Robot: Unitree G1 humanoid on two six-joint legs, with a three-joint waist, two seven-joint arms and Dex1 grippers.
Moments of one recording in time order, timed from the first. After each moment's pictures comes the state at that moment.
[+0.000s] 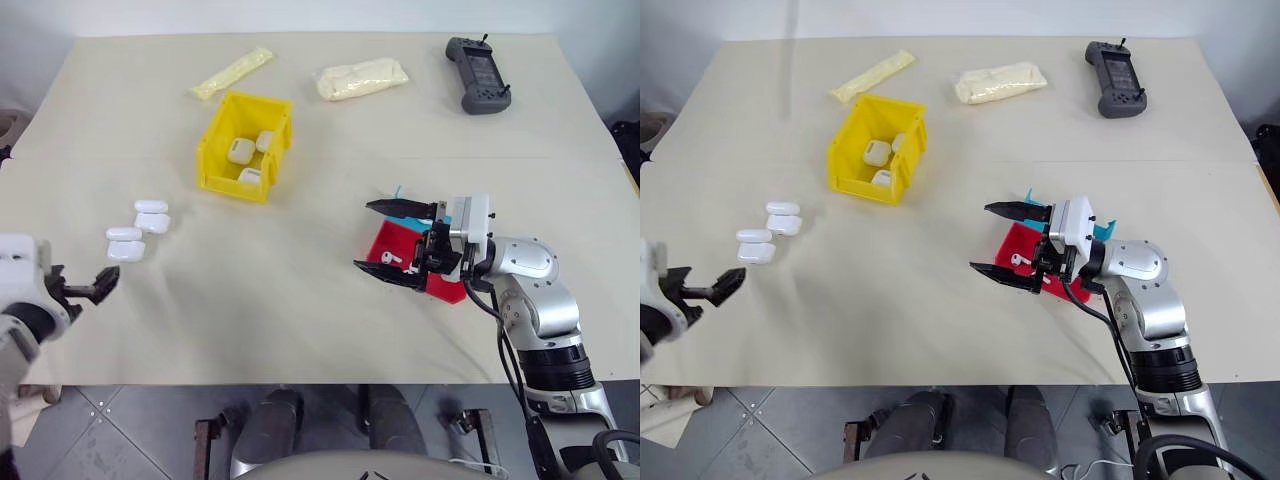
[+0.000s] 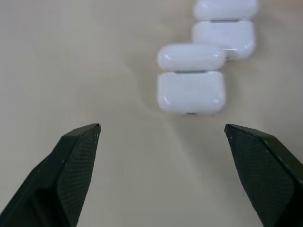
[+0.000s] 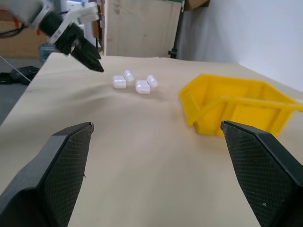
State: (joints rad) left arm 0.03 0.84 0.69 -0.44 -0.59 1.28 -0.19; right arm -0.37 -0.49 0.03 -0.10 0.48 0.06 1.14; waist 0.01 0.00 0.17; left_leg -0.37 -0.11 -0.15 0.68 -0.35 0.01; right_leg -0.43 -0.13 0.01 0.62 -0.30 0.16
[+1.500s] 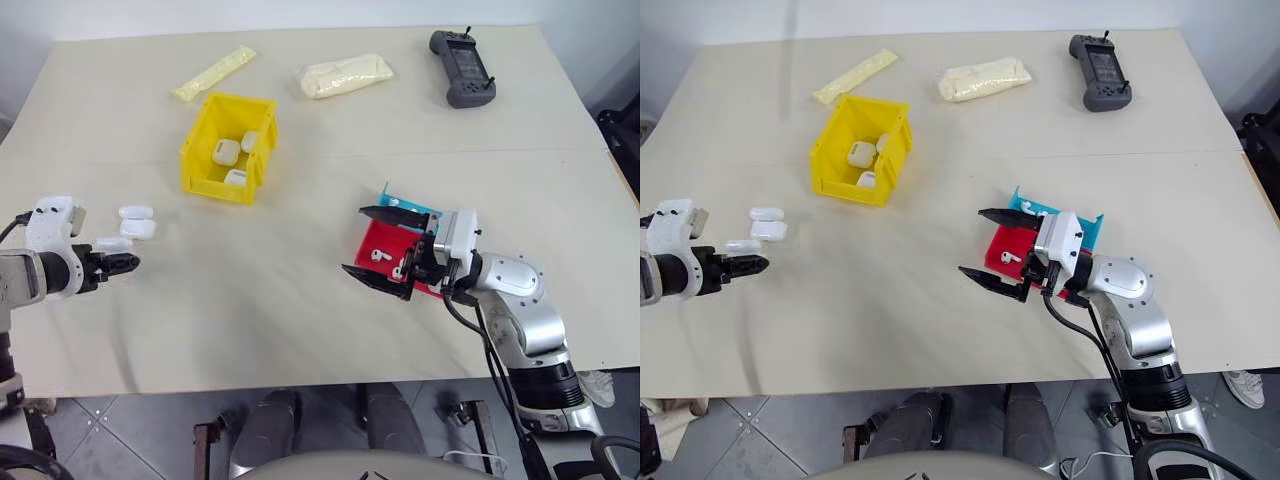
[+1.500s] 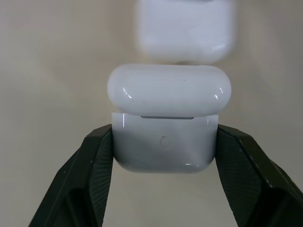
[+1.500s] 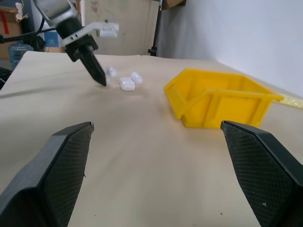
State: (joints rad) left arm -0.22 0.90 0.51 -0.20 -0.53 1.33 -0.53; right arm -0.30 -0.47 0.07 -0.17 0.43 0.02 1.03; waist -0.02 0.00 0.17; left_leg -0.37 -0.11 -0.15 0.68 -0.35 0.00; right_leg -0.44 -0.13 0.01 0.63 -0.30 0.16
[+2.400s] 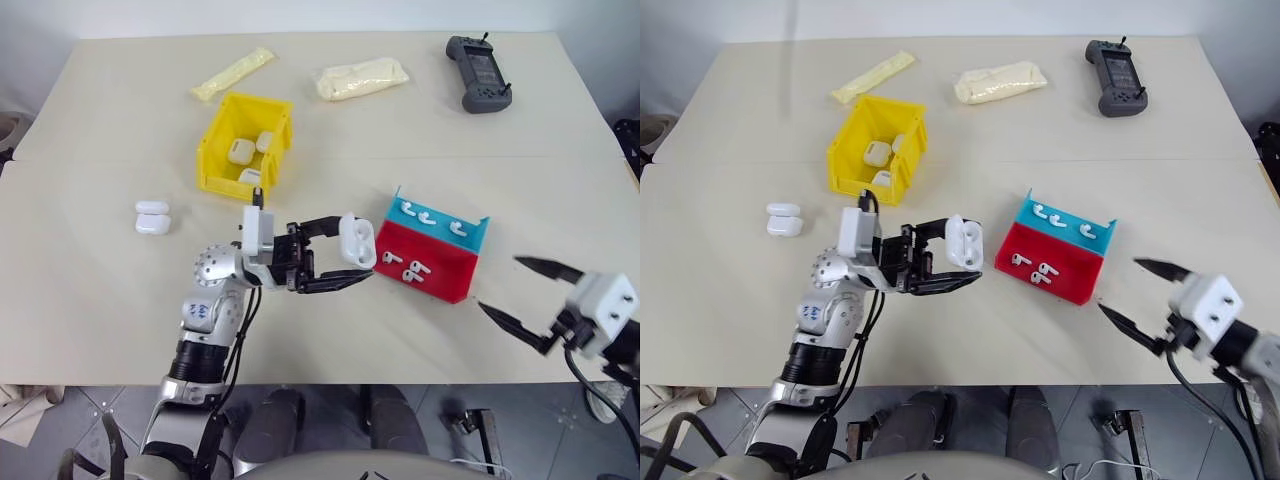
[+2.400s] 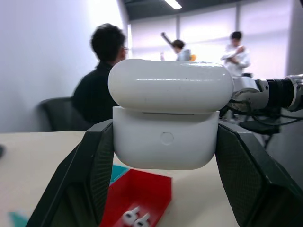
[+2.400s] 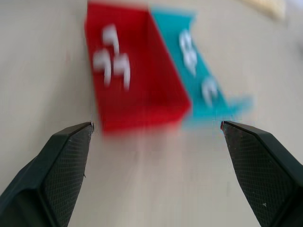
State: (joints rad) left arm -0.43 0.12 -0.07 0.08 -0.51 -0.03 -1.27; right arm 0.44 -0.73 -0.56 -0.36 0.37 0.01 0.98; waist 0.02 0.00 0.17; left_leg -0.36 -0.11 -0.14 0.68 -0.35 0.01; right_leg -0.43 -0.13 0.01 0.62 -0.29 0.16
